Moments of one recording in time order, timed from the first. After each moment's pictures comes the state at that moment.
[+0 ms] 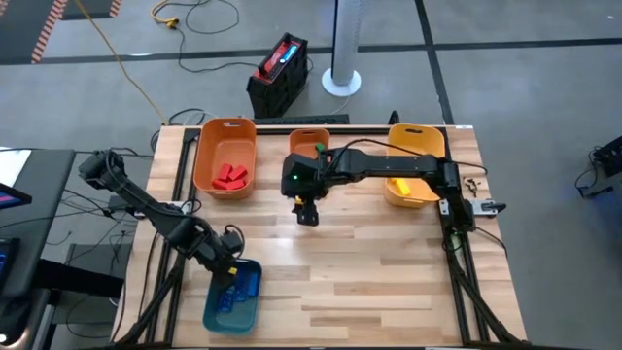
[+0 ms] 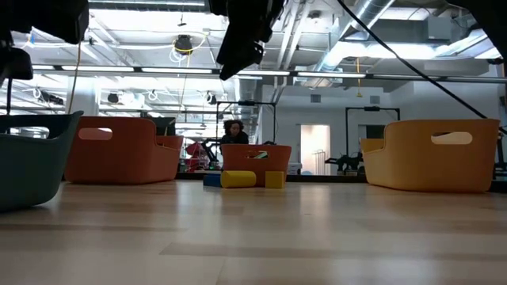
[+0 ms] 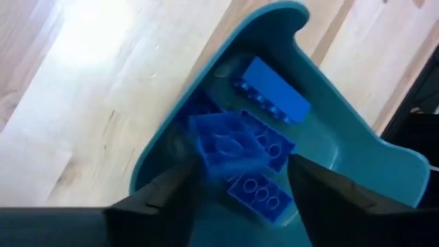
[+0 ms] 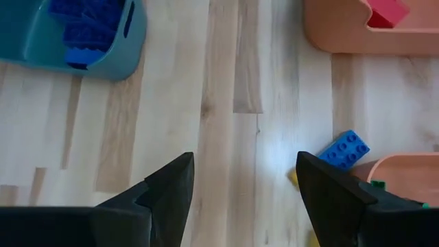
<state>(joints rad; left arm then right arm) -0.61 1.21 0.85 -0.77 -0.02 -1.19 -0.06 2.06 2.04 -0.96 -0.11 -0.07</state>
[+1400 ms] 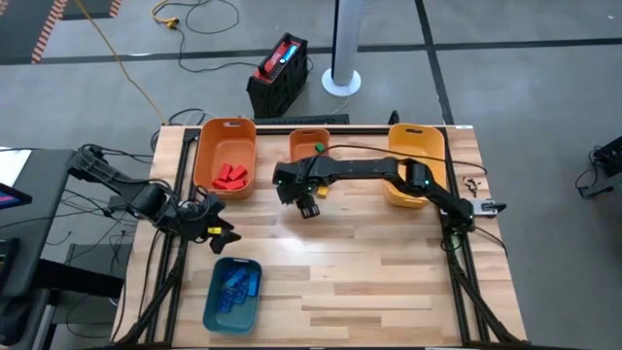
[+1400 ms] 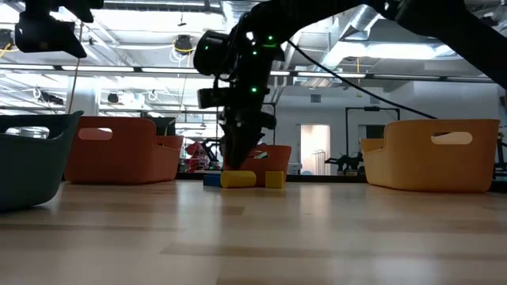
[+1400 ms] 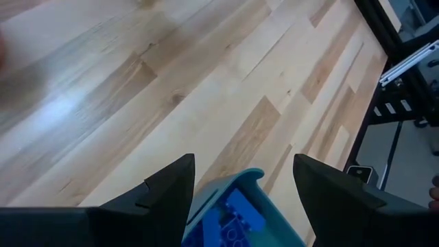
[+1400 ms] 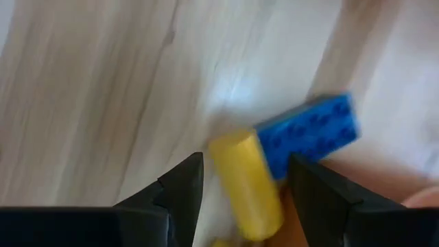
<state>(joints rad) -0.50 0.84 0.85 -0.82 -0.36 -1.22 -0.15 2.34 2.03 -0.95 0.07 -0.51</state>
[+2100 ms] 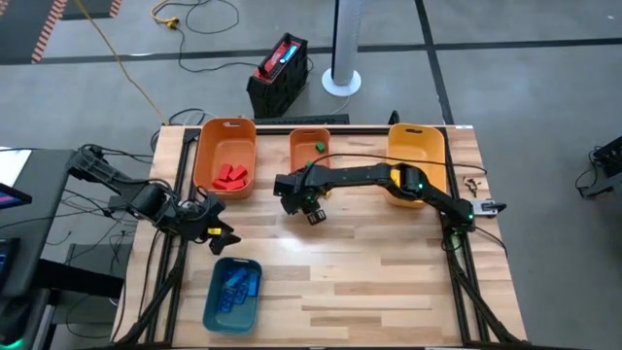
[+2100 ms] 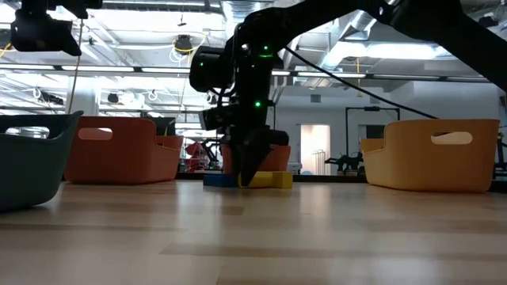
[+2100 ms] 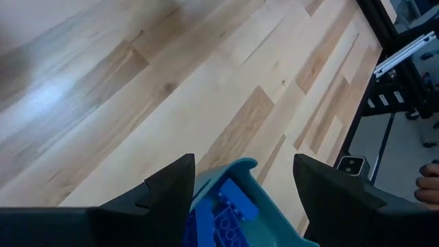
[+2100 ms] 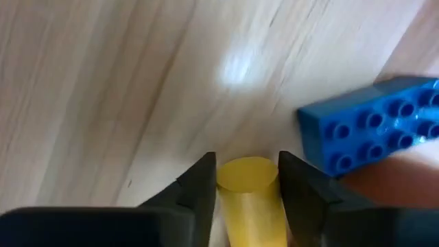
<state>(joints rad) -0.50 0.84 0.85 -0.81 -0.32 -1.23 -0.11 2.39 2.03 -1.02 0.13 -0.59</state>
